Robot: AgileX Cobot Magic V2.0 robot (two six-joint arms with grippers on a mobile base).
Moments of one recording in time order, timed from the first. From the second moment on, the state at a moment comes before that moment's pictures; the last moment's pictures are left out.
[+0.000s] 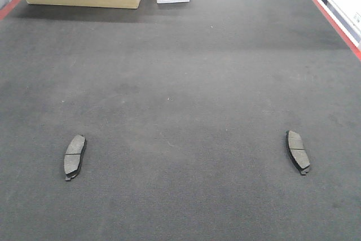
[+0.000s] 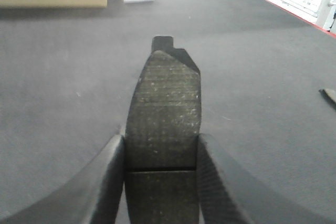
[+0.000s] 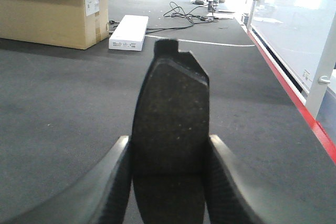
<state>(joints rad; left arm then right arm) -0.43 0.19 -0.57 0.14 0.77 -0.30 0.08 0.19 -0.32 0.06 0.30 -0.16</state>
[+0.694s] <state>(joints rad) -0.43 1.40 -1.06 -0.05 0.61 -0.32 0.08 0.19 -0.32 0.06 0.30 -0.16</state>
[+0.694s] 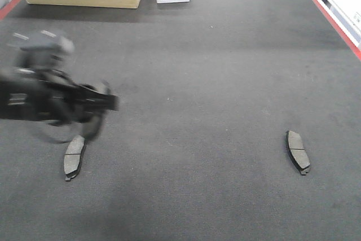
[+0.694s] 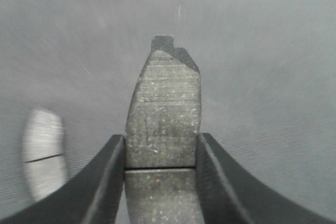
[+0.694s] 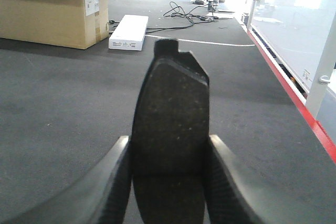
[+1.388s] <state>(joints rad) -0.49 1.86 -1.09 -0.12 0.45 -0.29 0.08 0.19 -0.32 0.06 0.30 -0.16</state>
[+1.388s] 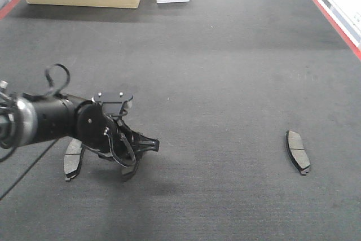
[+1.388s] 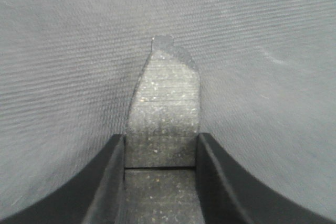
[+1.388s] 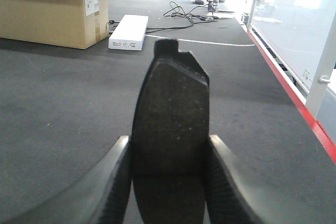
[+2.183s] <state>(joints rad) -0.49 1.32 -1.10 0.05 0.66 -0.29 0.08 0.19 -0.32 0.06 0.30 -0.16</state>
